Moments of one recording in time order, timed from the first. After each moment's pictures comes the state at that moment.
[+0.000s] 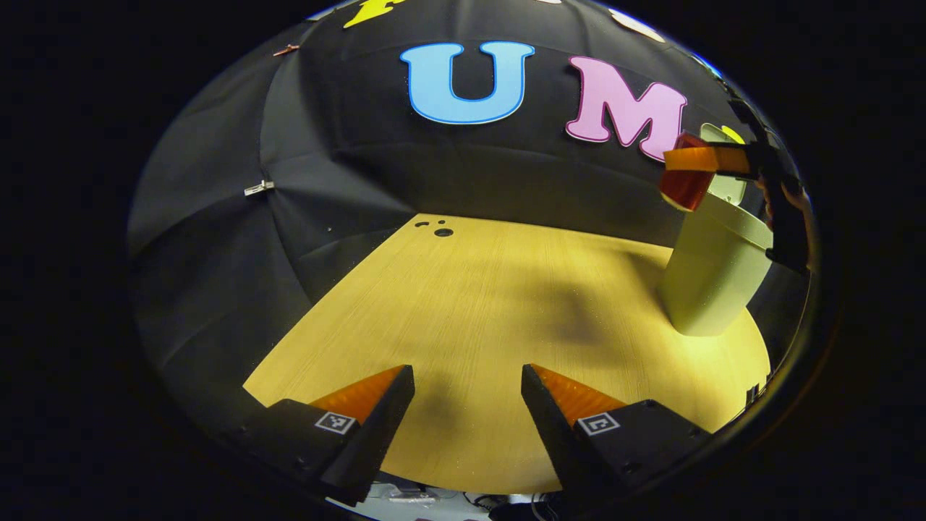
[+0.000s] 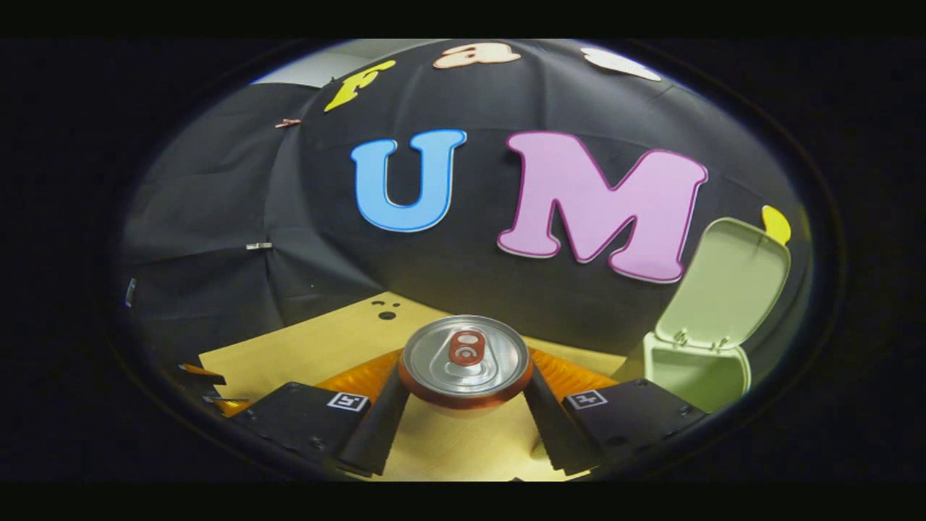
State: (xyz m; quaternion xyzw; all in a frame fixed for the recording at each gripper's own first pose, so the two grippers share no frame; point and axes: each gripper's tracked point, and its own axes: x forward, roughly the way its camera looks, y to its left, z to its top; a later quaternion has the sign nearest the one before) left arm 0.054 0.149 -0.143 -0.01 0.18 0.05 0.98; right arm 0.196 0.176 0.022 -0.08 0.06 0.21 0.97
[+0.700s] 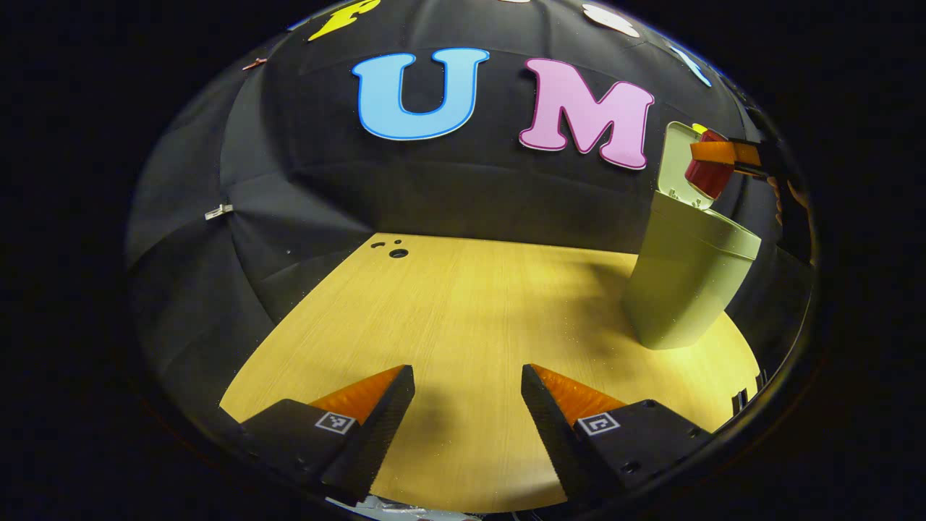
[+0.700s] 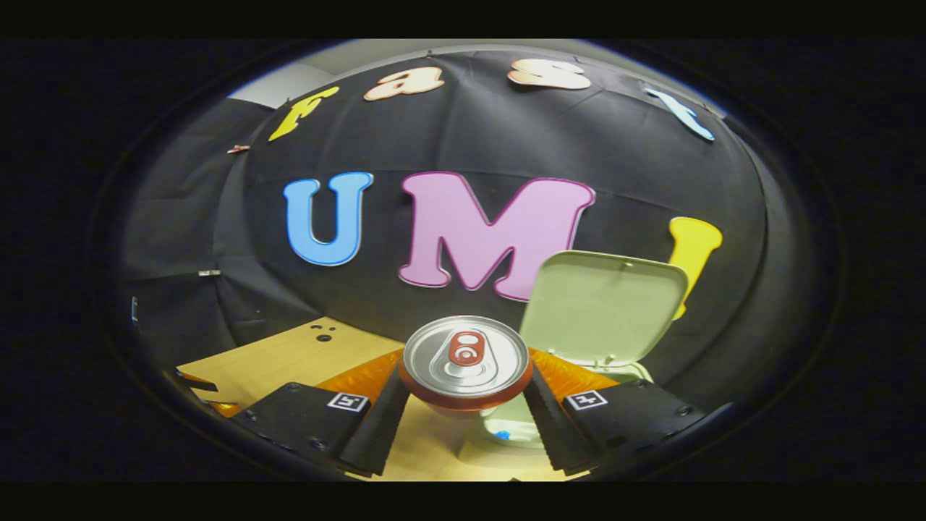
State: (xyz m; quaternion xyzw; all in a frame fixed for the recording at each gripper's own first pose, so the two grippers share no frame) left arm 0.093 0.079 -0.119 0.01 0.16 0.00 0.99; right arm 0.198 0.031 0.074 -0.05 0.01 0.10 0.99
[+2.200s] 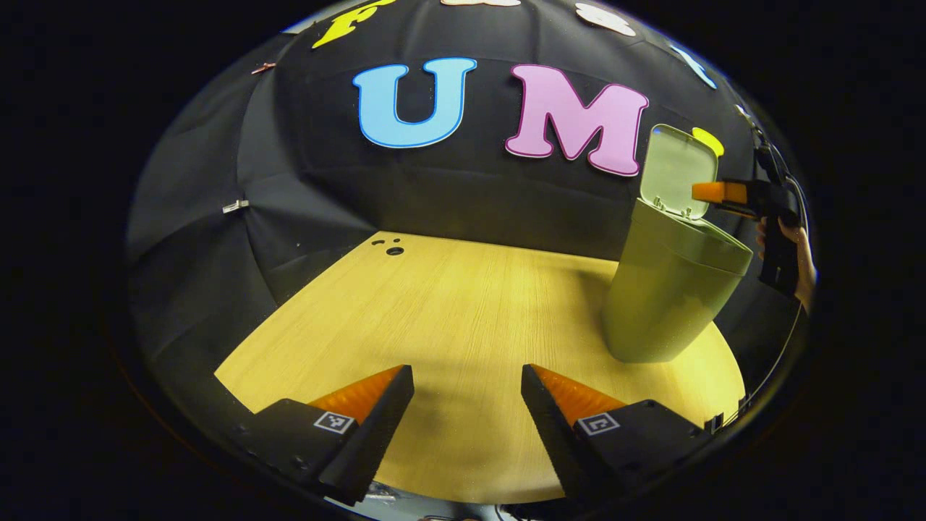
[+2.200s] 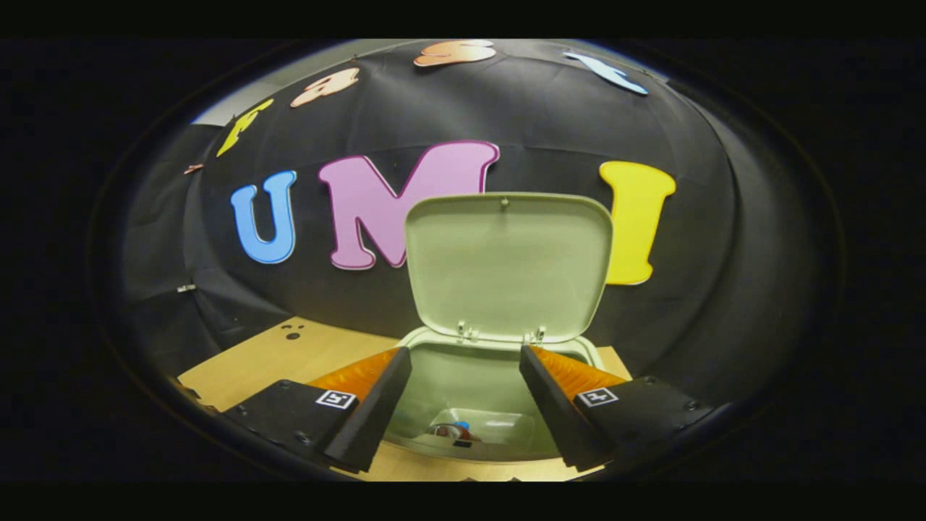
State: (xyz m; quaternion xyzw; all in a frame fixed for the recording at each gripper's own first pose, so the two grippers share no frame) left arm 0.054 0.017 -0.108 -0.01 0.15 0.03 0.99; right arm 0.226 -0.069 0.051 0.00 0.04 0.06 1.00
